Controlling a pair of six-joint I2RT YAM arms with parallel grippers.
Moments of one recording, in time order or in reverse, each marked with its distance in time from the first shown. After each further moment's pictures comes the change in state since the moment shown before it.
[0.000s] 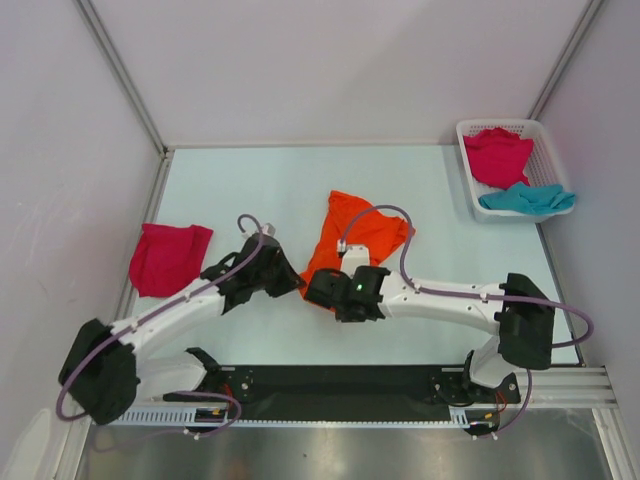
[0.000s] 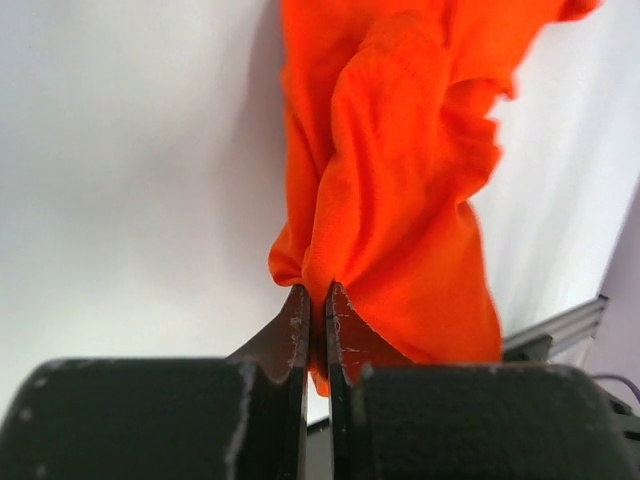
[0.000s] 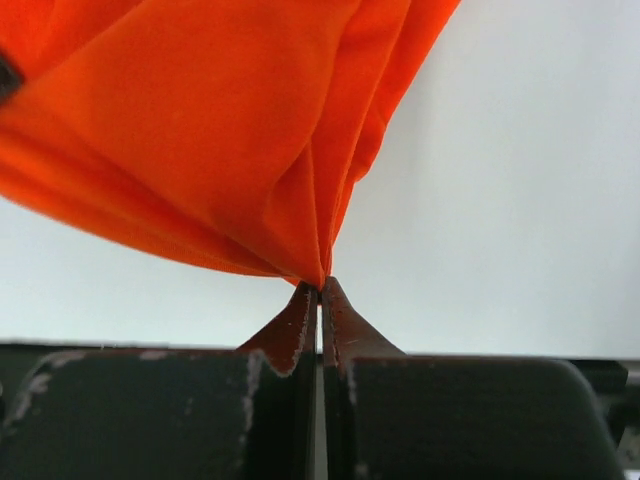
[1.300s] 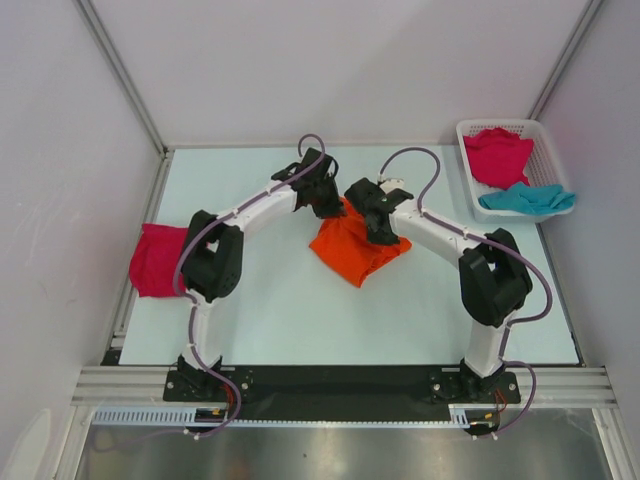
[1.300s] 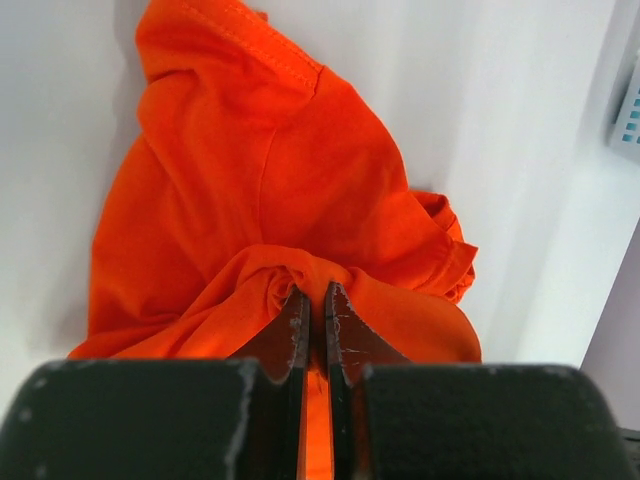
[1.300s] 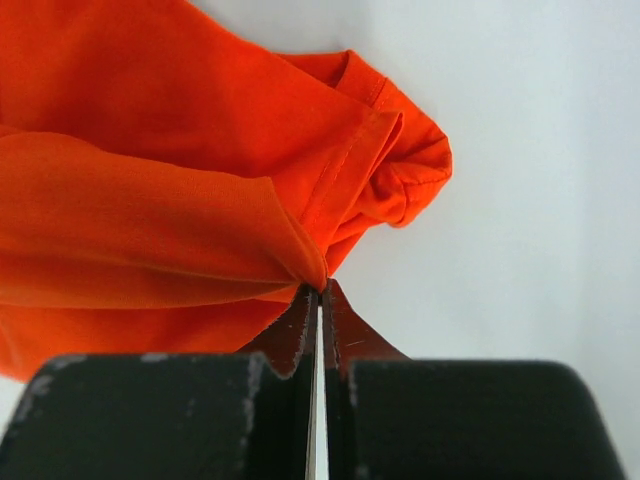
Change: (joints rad) left arm 0.096 0.875 1.027 -0.207 0.108 0.175; right arm -0.554 0.245 0.233 0.103 0.020 -0.357
